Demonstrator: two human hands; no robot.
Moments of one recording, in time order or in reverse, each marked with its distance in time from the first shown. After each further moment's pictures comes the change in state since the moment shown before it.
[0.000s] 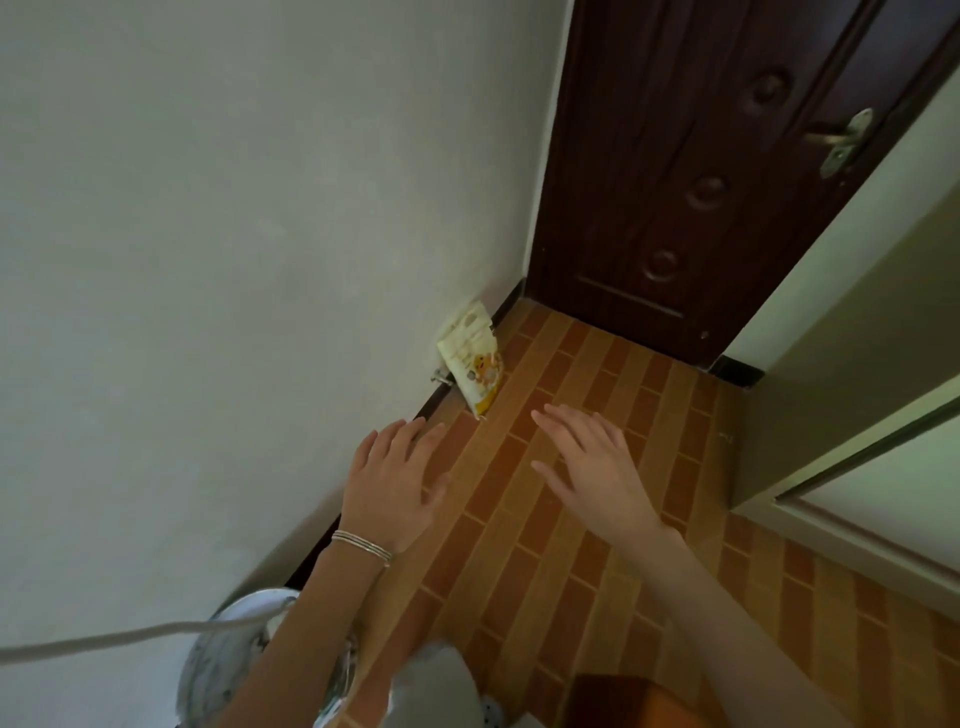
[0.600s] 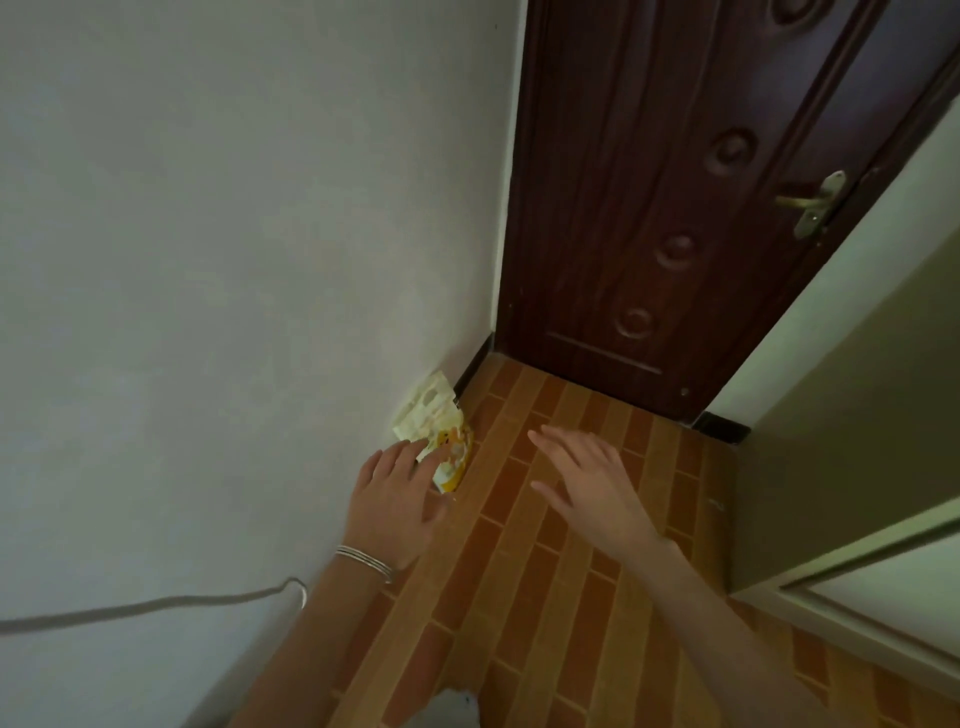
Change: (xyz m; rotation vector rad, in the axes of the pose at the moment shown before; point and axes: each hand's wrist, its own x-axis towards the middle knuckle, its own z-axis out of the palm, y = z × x) left_hand 0.248 0.024 0.053 -0.044 -0.011 0.074; right_hand 0.175 0.167 0.012 -0.034 -0.034 0.032
